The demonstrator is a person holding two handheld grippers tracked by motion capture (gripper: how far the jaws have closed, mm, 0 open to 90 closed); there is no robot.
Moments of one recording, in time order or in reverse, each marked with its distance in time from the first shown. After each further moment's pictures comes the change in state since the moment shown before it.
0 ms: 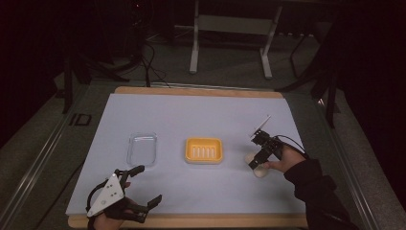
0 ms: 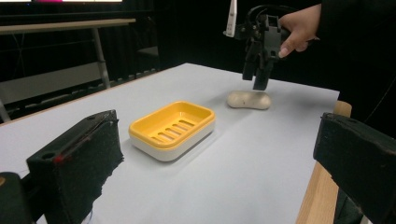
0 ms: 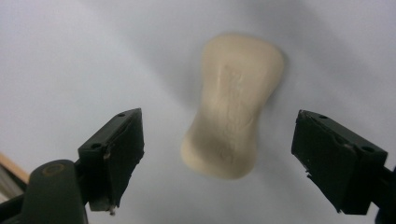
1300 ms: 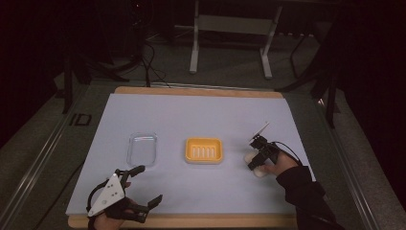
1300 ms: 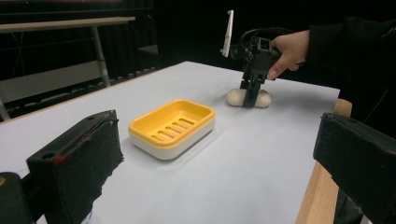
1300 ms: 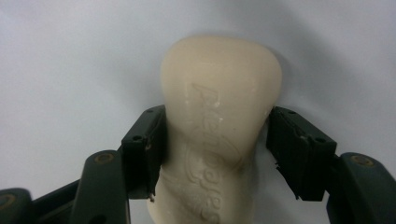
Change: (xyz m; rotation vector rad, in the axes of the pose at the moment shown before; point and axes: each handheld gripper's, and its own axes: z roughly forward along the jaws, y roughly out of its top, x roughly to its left) left arm 0.000 0.000 0.001 0.007 -0.001 0.000; right arm -0.011 -0.003 0.043 -0.021 -0.020 0.068
